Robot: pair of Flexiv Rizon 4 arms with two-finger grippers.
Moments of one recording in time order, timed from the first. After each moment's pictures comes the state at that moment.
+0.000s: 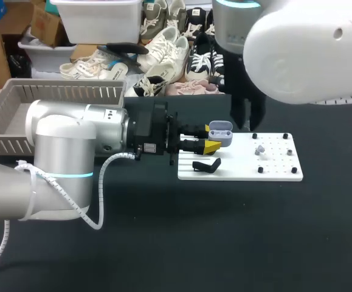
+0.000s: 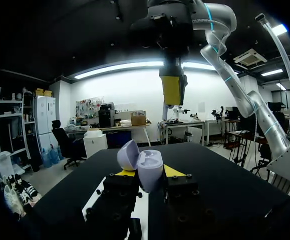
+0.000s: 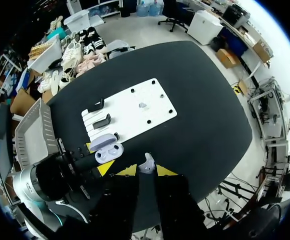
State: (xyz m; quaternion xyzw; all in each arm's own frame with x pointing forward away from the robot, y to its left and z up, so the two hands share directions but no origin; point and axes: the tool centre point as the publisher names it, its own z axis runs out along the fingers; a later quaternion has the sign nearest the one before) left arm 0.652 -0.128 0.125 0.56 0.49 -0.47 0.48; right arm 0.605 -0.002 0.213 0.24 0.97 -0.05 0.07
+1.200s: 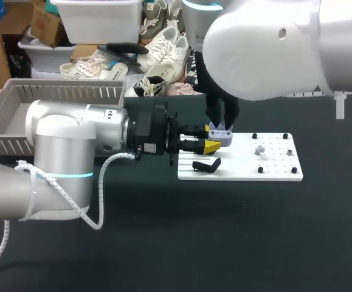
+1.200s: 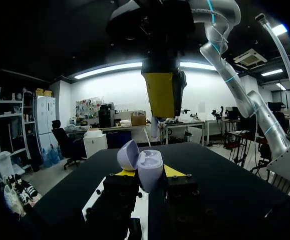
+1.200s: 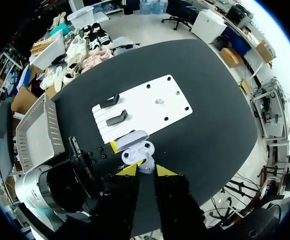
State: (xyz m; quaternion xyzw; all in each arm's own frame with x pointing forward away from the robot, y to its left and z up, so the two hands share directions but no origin) left arm 0.652 -0.128 0.125 0.56 0.49 -0.47 0.48; right arm 0.628 0.037 0.199 0.25 0.97 -0.04 0.06
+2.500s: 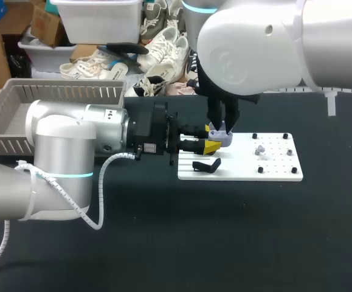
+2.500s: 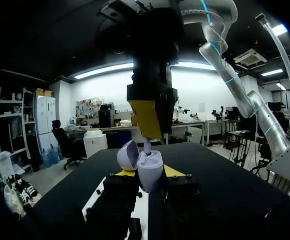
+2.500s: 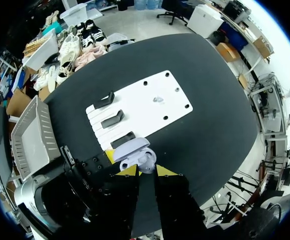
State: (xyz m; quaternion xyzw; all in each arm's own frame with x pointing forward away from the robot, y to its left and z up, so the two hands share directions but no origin) left arm 0.652 -0.128 0.125 0.56 0.49 -0.47 0.48; right arm 0.638 0.033 0.181 0.26 0.96 -0.05 0.04
